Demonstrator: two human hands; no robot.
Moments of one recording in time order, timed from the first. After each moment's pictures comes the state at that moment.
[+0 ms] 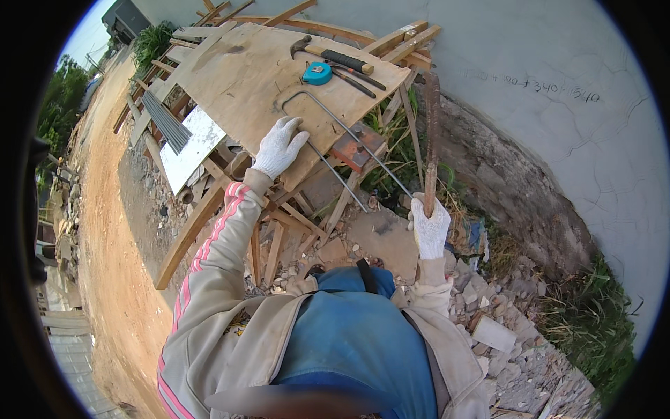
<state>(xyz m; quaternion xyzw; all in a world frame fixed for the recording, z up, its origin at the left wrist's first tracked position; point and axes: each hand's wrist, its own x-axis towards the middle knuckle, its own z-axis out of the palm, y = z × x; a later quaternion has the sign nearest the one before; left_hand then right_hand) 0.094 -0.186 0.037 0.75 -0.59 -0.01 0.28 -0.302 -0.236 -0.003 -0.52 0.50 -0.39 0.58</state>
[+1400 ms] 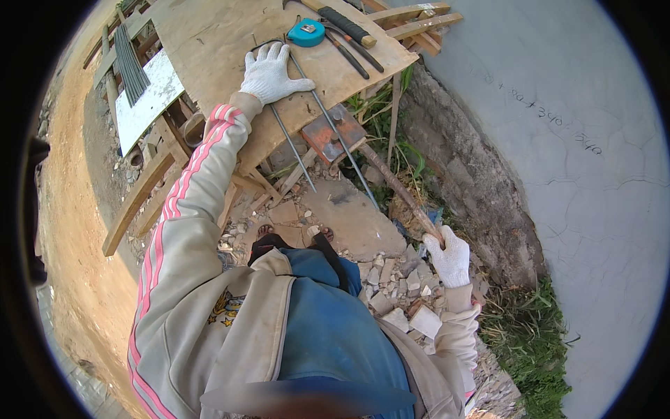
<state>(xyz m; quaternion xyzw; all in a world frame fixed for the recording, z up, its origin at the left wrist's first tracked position) 0.124 -0.302 0.020 0.85 -0.52 0.10 0.07 -0.421 -0.318 0.049 -0.84 0.47 -0.05 0.26</state>
